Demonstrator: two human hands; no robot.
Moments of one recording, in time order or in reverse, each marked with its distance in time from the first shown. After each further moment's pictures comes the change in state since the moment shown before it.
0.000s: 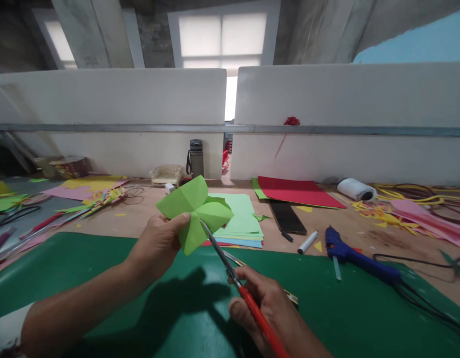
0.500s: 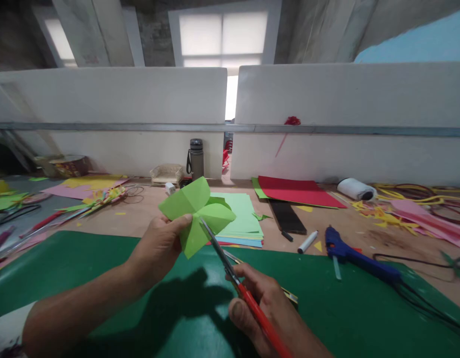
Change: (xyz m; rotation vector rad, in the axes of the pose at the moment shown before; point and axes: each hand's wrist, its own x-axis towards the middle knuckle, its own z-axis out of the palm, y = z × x) left_hand -0.003 -0.004 0.001 -0.032 -0.027 -0.013; right_hand 0.000 -0.003 0.000 0.027 -0.027 -0.021
